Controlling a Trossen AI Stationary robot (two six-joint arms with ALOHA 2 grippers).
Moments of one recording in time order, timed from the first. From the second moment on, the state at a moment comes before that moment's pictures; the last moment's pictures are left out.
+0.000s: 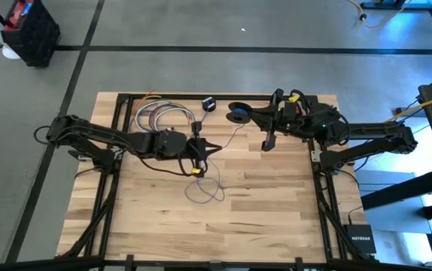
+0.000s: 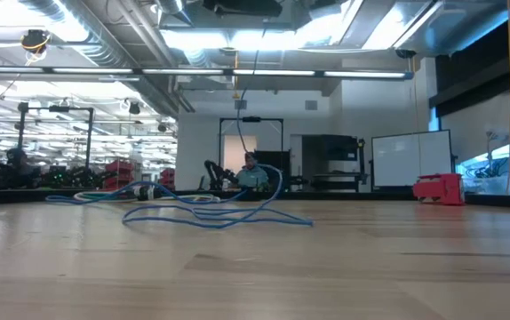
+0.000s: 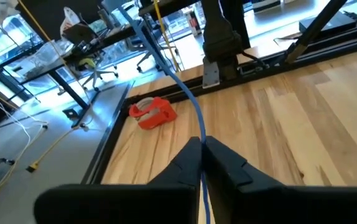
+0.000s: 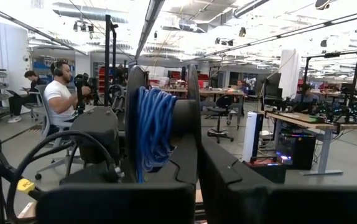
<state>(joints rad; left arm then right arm) -0.11 1.42 1.07 0.07 -0.35 0.32 -0.01 1.06 0.98 0.34 0.17 -0.08</state>
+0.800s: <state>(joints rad) -0.06 1.10 1.07 -0.15 -0.56 0.19 -0.01 1.12 0.98 0.06 0.17 -0.25</state>
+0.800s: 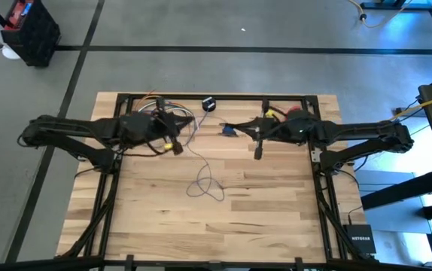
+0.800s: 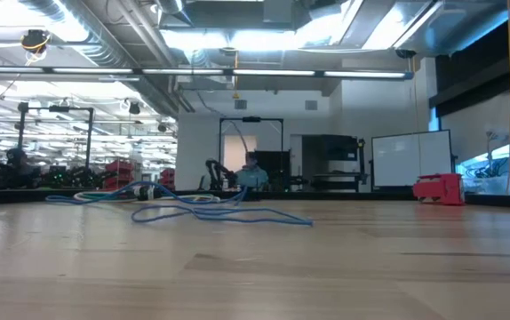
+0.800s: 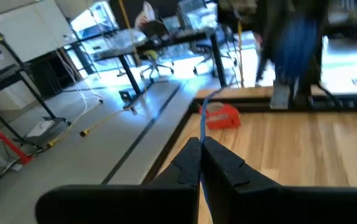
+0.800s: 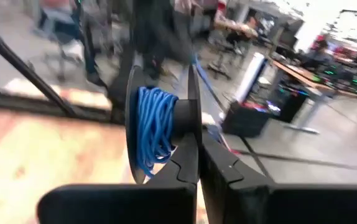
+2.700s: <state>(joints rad) -0.07 1.08 1.07 -0.02 -0.35 0.11 0.06 1.29 0.98 0.19 0.69 -0.54</state>
